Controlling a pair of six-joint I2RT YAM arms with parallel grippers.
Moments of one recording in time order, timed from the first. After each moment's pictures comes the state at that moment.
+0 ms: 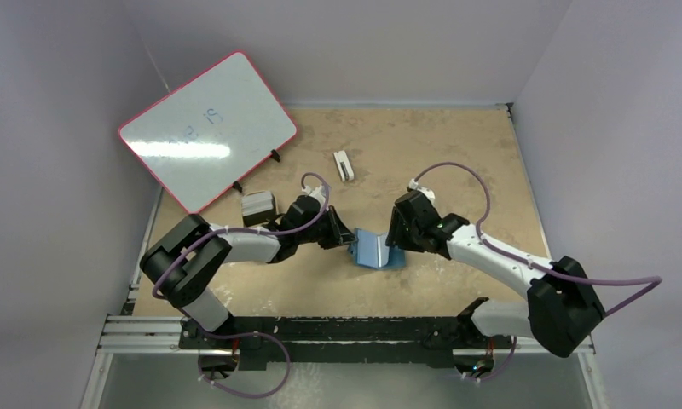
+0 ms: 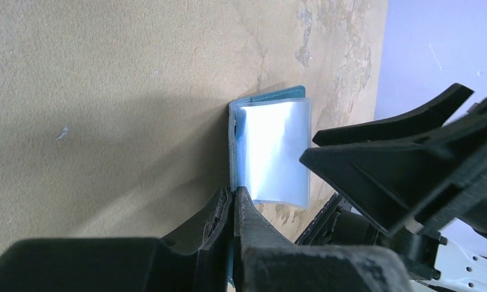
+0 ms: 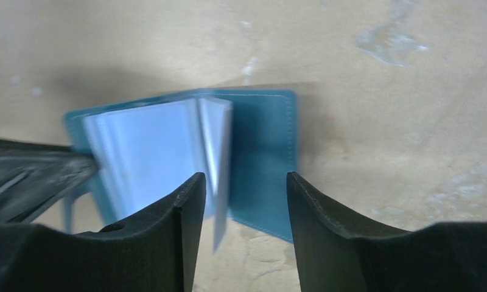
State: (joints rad) left arm -0.74 1.62 0.62 0.44 0.27 -1.02; right arm 0.63 1.27 0.70 -0.47 0.19 0.76
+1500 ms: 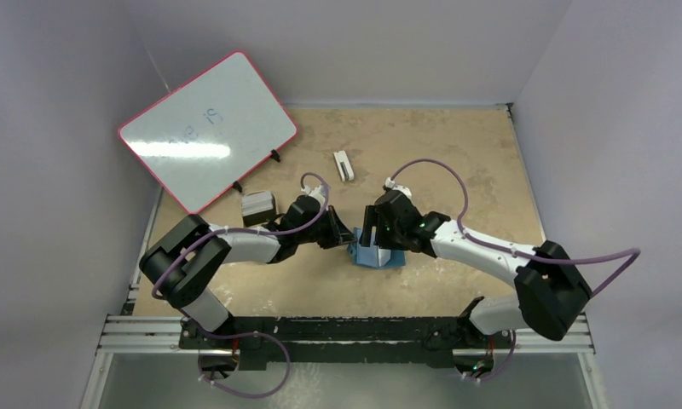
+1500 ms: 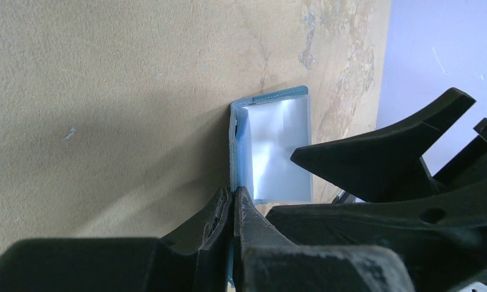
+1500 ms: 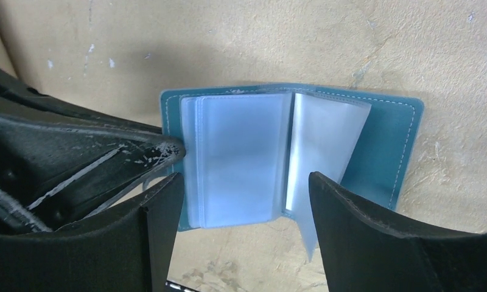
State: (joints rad) left arm -0.74 1.61 0.62 0.43 0.25 -1.01; right arm 0.76 1.35 0.78 -0.37 0.14 0.78
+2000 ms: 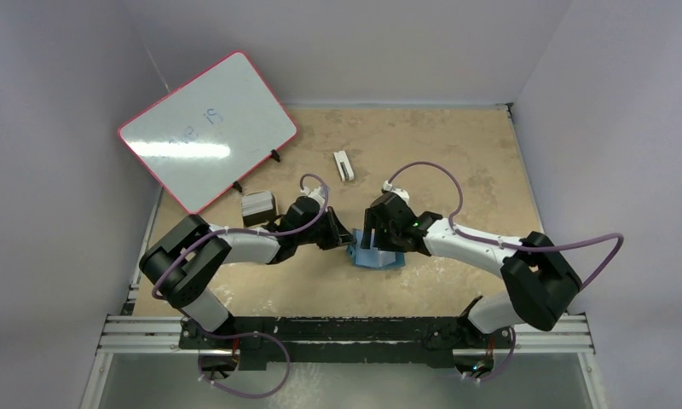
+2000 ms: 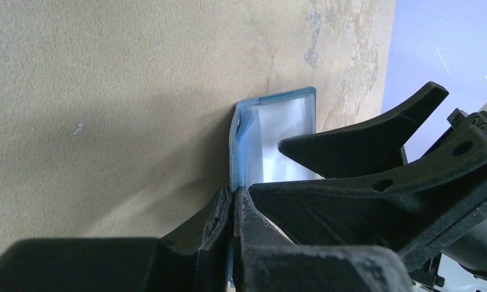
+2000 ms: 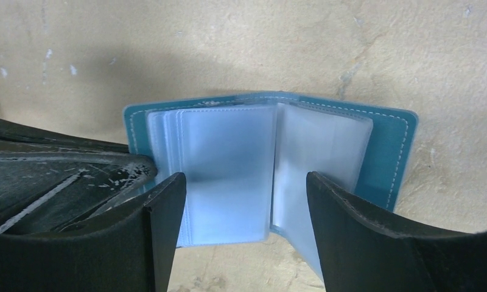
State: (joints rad) left arm -0.74 1.61 0.61 0.43 0.25 -1.01; right arm 0.76 1.43 0.78 -0.35 0.16 0.78
